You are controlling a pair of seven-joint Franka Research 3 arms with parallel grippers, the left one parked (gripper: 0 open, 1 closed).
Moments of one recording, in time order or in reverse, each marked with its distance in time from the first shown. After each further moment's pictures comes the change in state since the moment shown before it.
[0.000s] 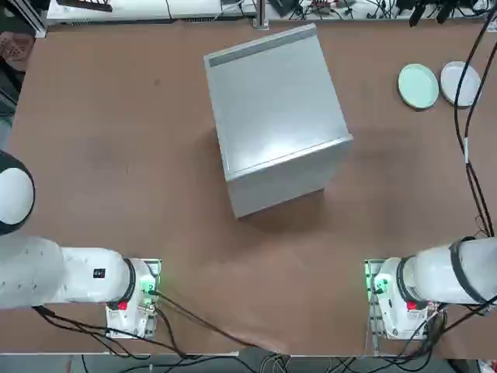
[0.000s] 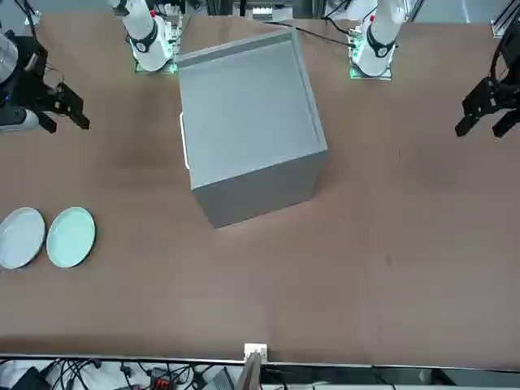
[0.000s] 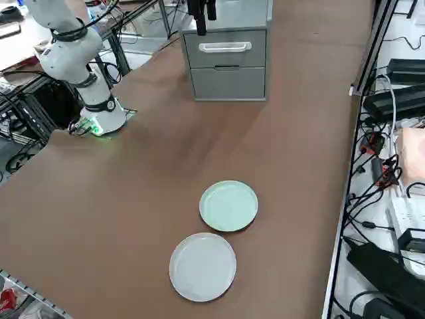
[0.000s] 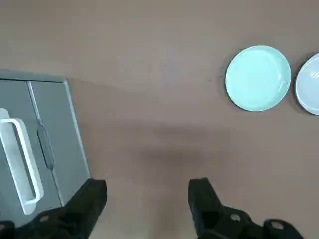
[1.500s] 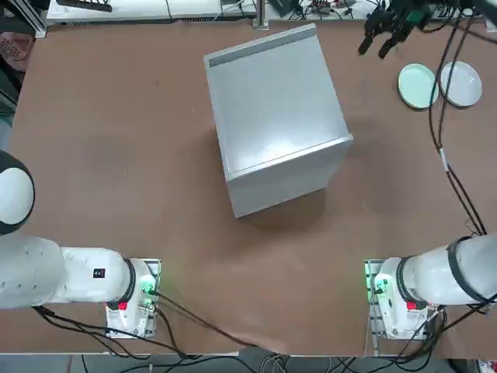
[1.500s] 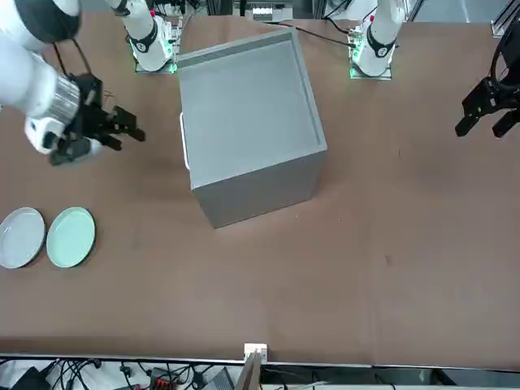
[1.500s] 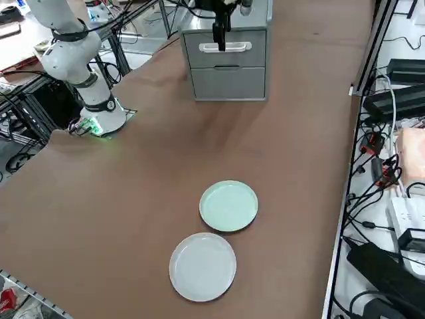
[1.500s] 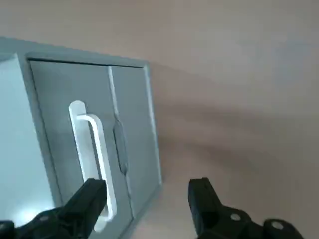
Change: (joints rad) arm 0.088 0.063 0.013 -0.238 0.340 0.235 -0.065
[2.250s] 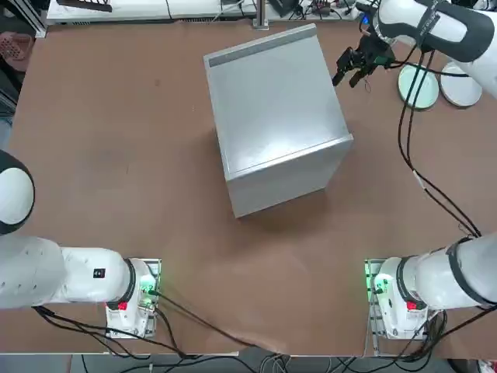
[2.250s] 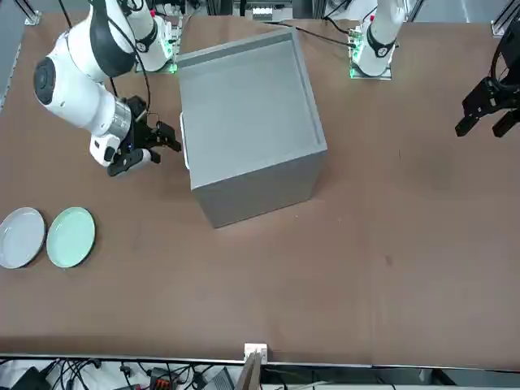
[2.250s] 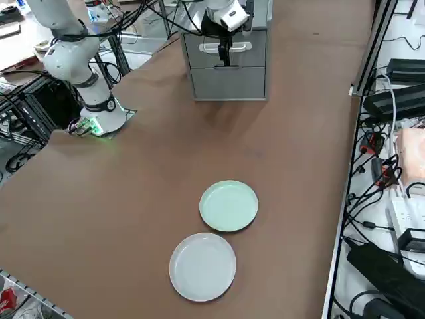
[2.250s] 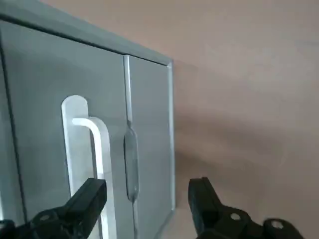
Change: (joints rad) arm 0.099 0.003 -0.002 -0.206 0.106 0.255 -0.106
